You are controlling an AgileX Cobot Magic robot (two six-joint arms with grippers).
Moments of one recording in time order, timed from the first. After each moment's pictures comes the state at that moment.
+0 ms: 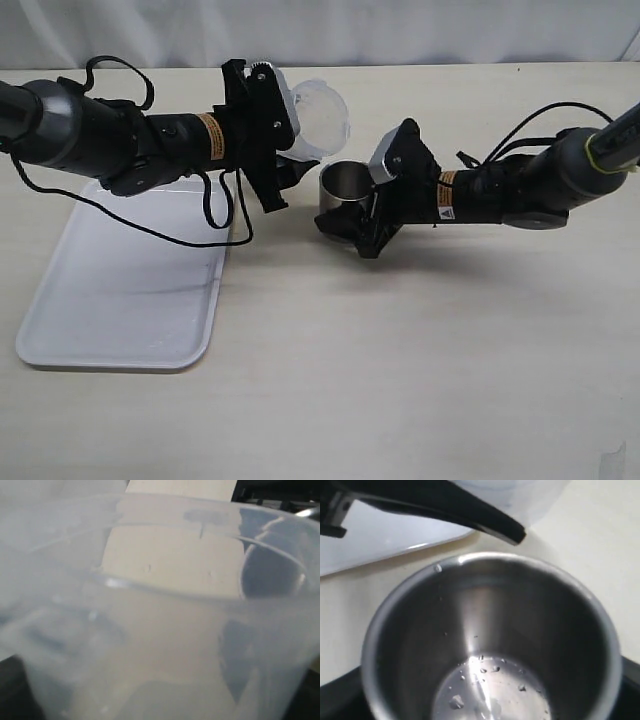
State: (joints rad) left arm -0.46 2.11 -1.12 0.67 -0.53 0.31; right arm 0.19 2.25 -1.07 -1.20 -0.85 0.50
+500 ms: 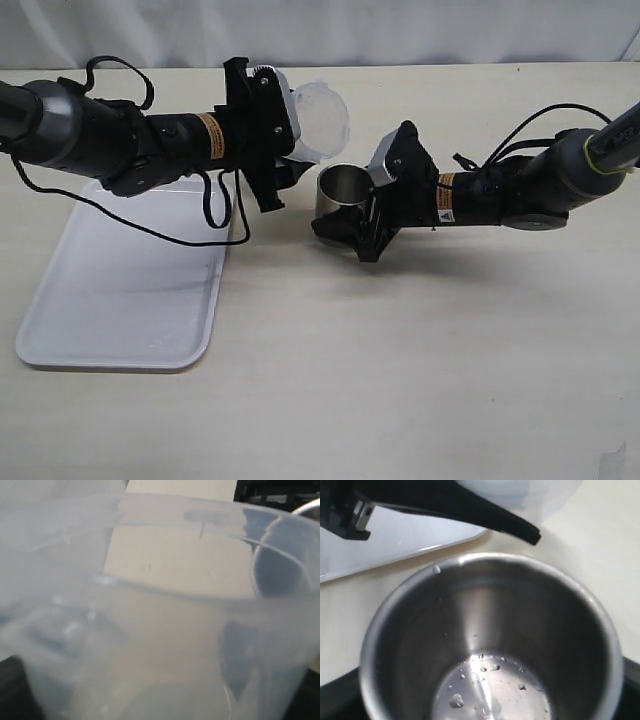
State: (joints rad) left arm -0.46 2.11 -1.12 0.65 -0.53 0.40; right arm 0.19 2.25 -1.08 -1.24 -0.89 0.54
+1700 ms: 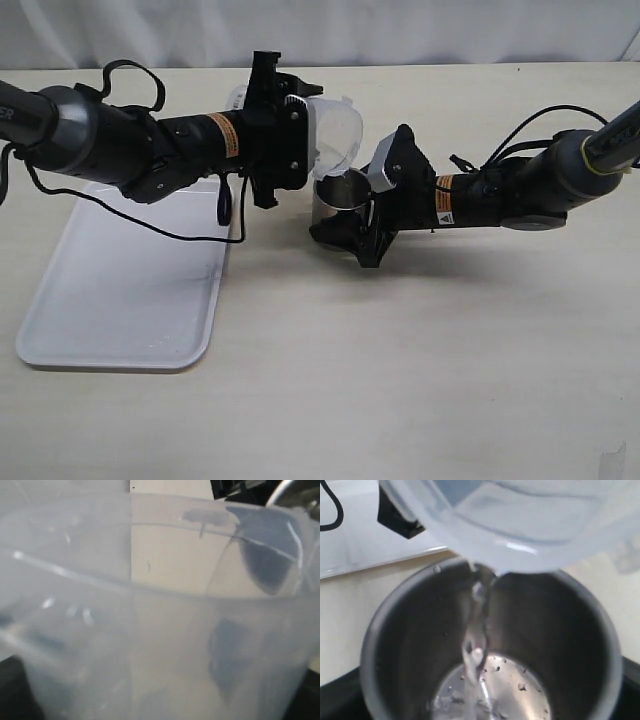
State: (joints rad) left arm -0.50 2.11 -1.12 0.50 -0.55 0.94; right arm 0.19 2.26 -1.09 -1.27 -0.92 0.51
